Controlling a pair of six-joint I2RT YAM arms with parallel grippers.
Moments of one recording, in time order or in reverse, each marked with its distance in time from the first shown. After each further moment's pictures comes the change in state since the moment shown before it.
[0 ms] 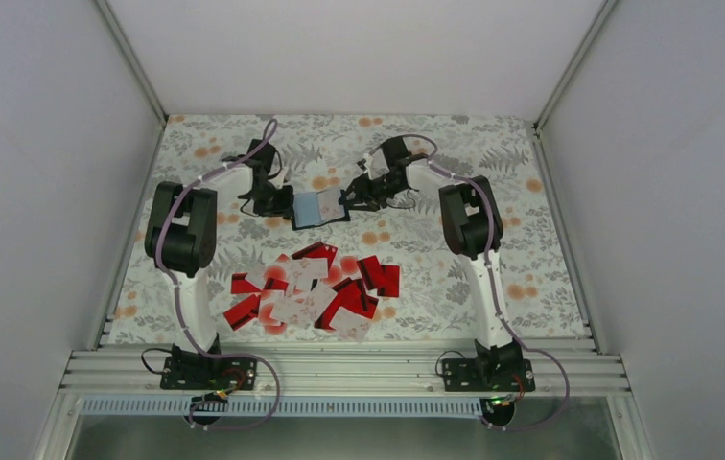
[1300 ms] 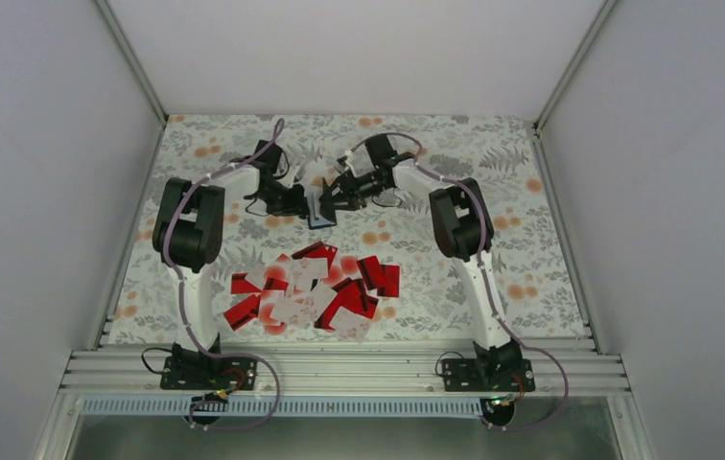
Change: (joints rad) left arm -0.018 0.052 0.026 0.061 0.193 0.019; right arm 0.061 0.030 0.077 0.006 -0.328 -0.016
